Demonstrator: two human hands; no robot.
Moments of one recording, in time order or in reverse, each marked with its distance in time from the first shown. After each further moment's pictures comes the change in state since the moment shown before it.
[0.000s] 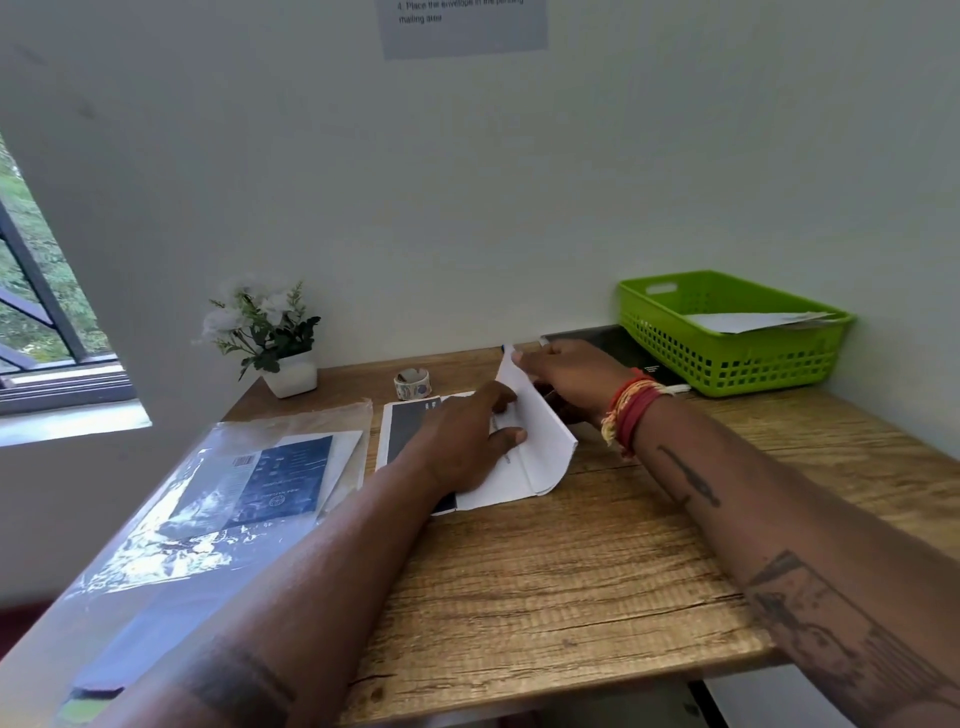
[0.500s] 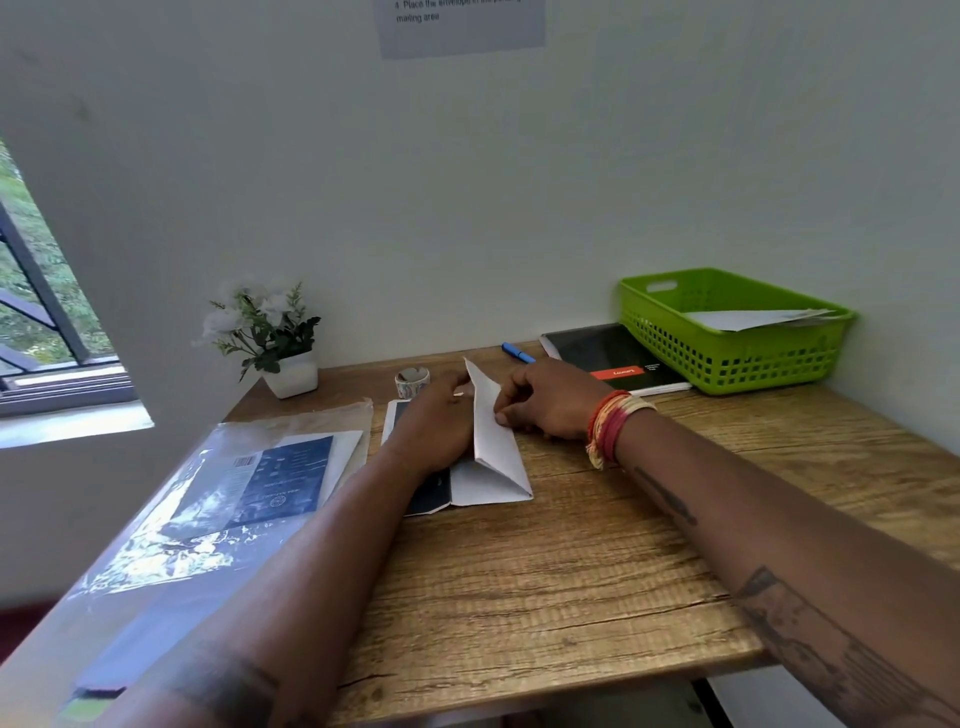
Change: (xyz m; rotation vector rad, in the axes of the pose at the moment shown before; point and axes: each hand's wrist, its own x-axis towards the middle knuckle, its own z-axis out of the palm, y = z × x) left_hand 0.000 -0.008 -0.012 -0.467 0.123 -0.254; right_hand 0.000 0.003 0.015 -0.537 -0.160 -0.188
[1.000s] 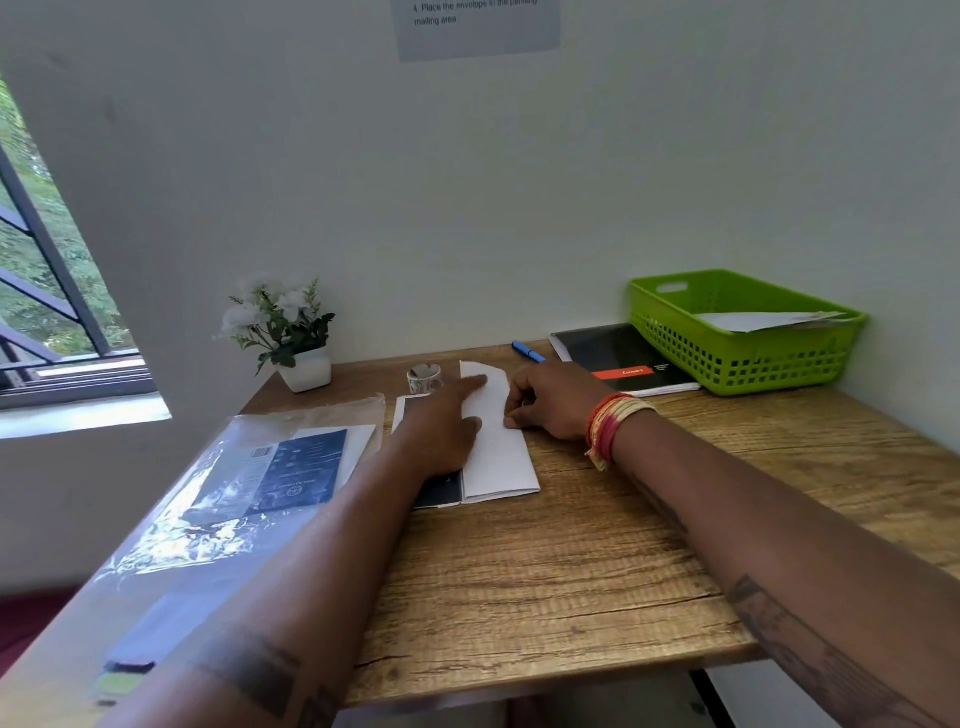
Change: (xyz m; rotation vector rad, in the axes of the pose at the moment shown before) left_hand -0.003 -0.008 -0.009 0.421 -0.071 0.041; right_hand 0.007 -0.002 0.007 -0.250 0.013 -0.063
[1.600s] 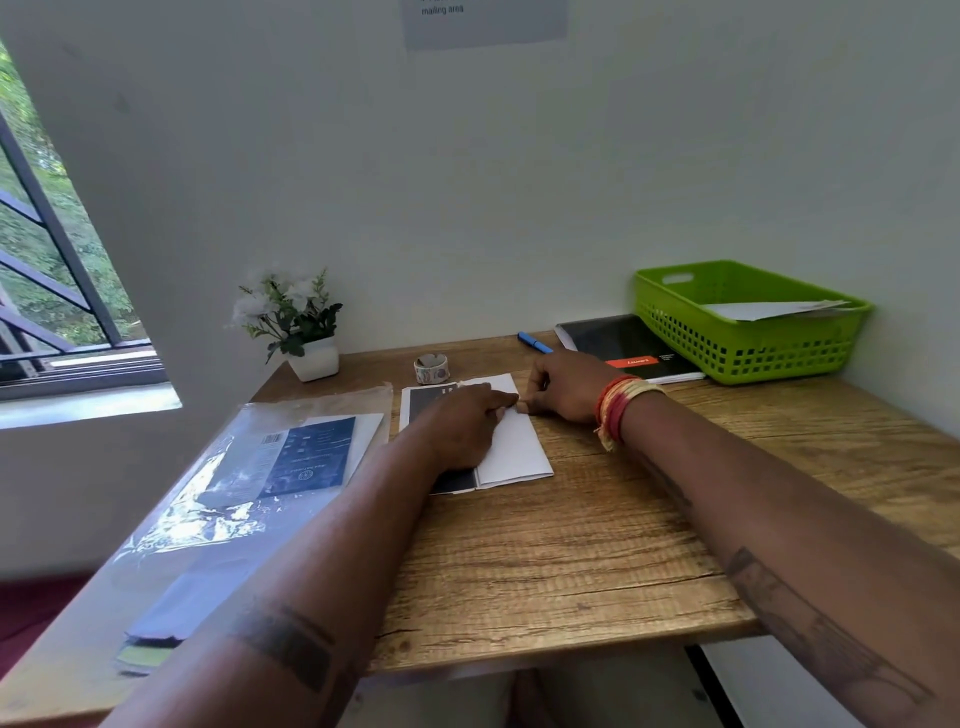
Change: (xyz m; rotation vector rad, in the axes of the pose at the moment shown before) left_hand 0.004 0.001 0.009 0.155 -0.117 0.145; right_hand -0.004 0.000 -0.006 -0.003 -0.061 0.122
